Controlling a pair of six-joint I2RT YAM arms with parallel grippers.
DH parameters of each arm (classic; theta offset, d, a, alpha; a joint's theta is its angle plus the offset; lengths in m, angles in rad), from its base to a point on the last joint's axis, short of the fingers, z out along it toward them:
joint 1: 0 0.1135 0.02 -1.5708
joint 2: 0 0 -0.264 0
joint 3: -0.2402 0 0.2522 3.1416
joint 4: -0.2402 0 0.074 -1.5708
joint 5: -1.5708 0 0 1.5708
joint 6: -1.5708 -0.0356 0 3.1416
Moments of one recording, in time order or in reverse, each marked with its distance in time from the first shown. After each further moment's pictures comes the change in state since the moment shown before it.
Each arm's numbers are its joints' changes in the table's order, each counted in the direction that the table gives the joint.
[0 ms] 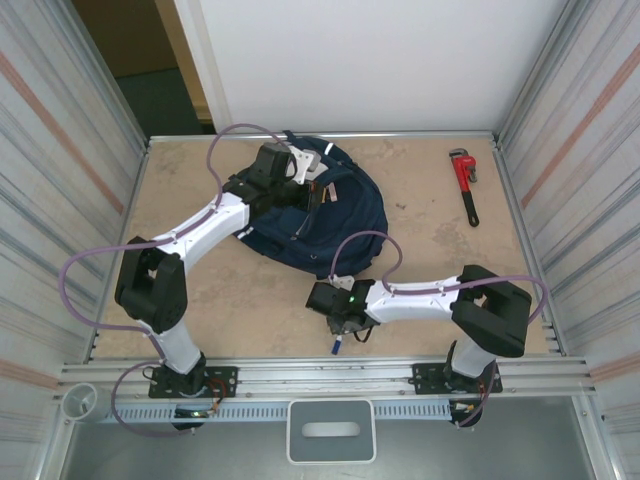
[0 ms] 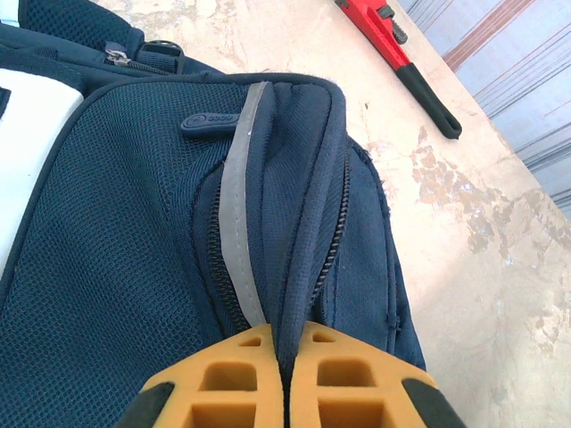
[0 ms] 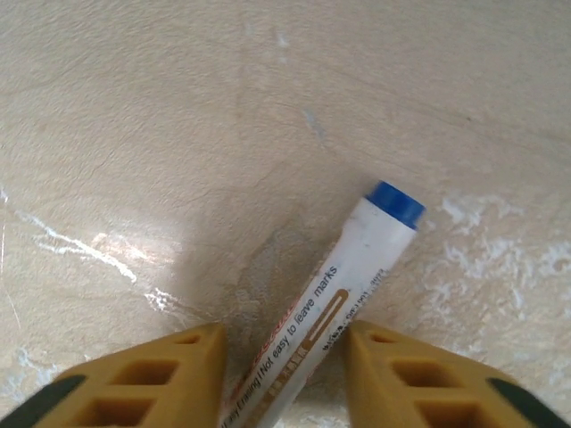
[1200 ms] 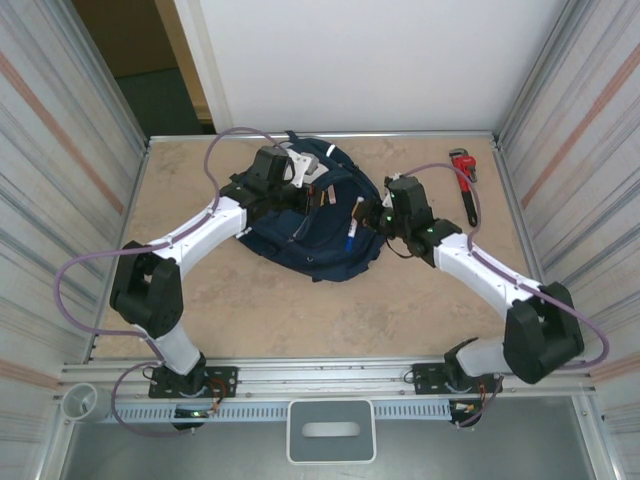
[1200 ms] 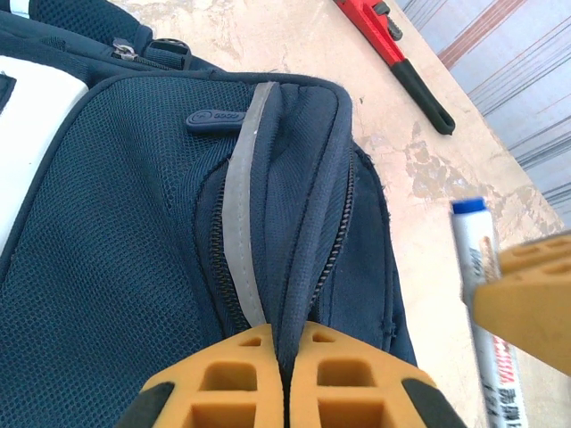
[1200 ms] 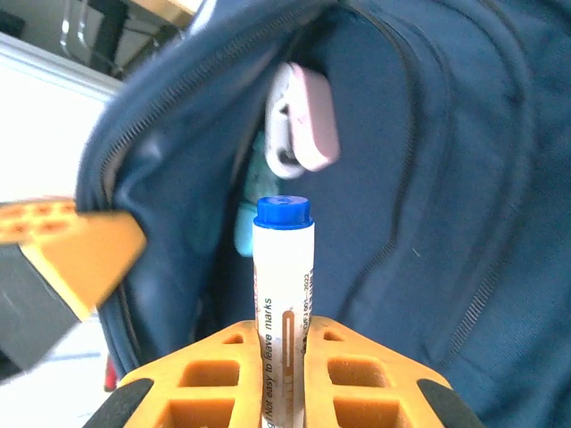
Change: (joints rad) left arm -0.004 -0.038 0.045 0.011 -0.008 0.019; right arm -0.692 -0.227 -0.084 0.518 0.418 0.095
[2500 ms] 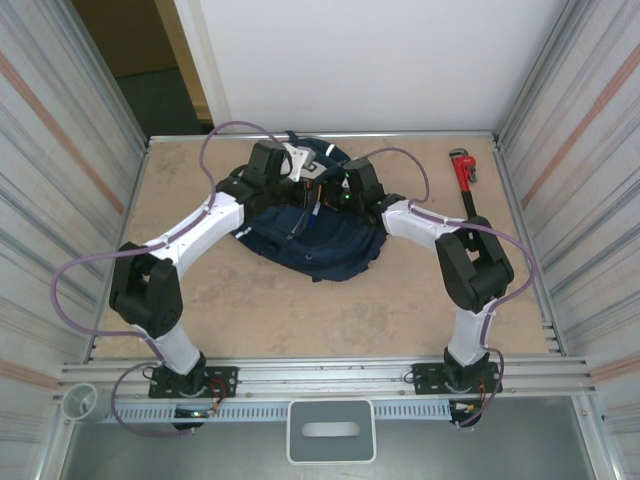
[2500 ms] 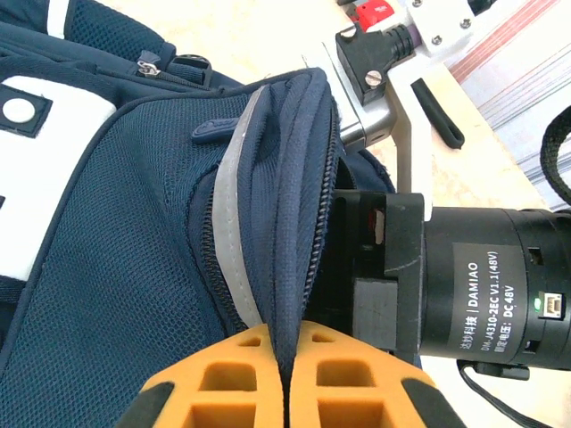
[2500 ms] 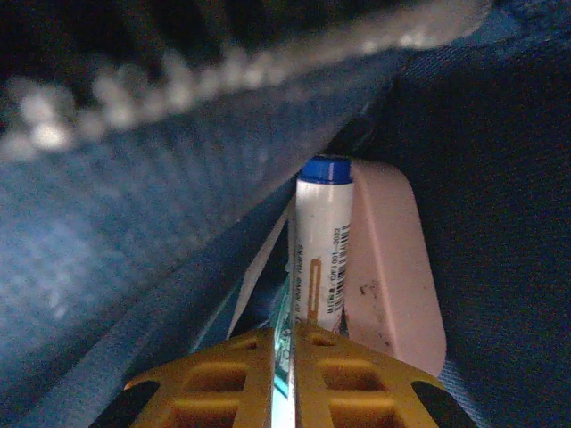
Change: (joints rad) left arm 0.012 -0.002 -0.055 -0.060 0.027 0.003; right arm 0.065 0.484 -0.318 0.157 0.005 -0.039
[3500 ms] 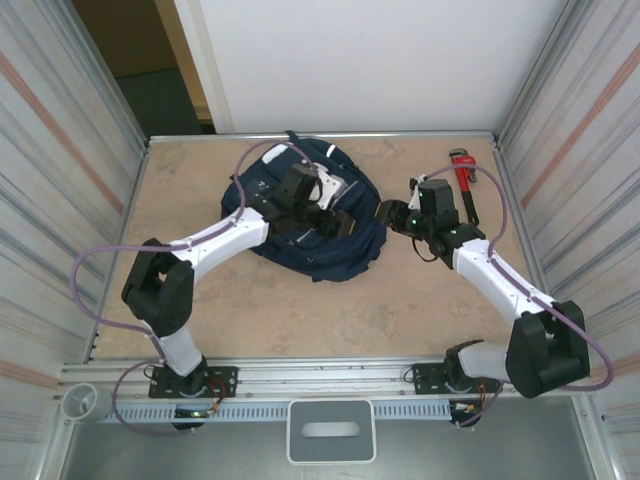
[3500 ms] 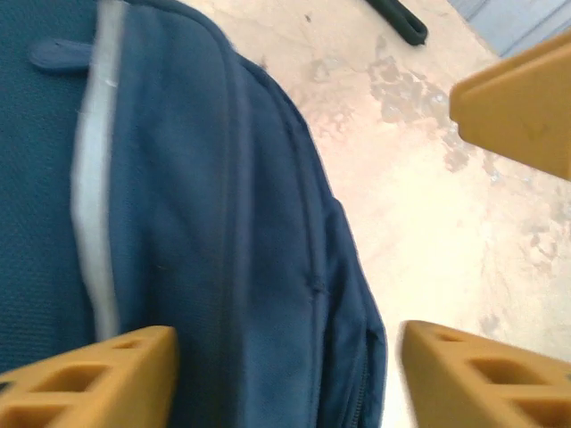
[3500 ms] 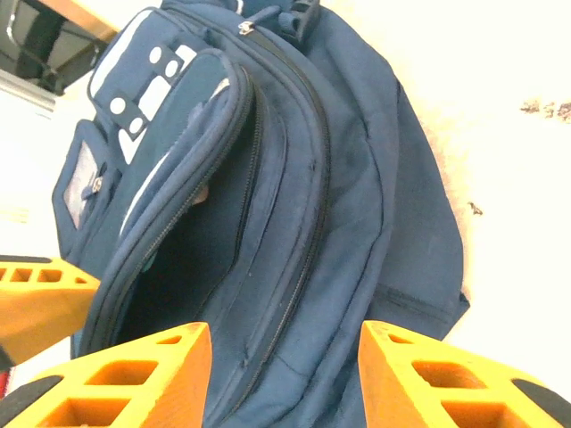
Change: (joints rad) left arm -0.166 0.037 0.093 0.058 0.032 -0.097; right arm -0.233 -0.615 0.406 -0.284 -0.015 0.310
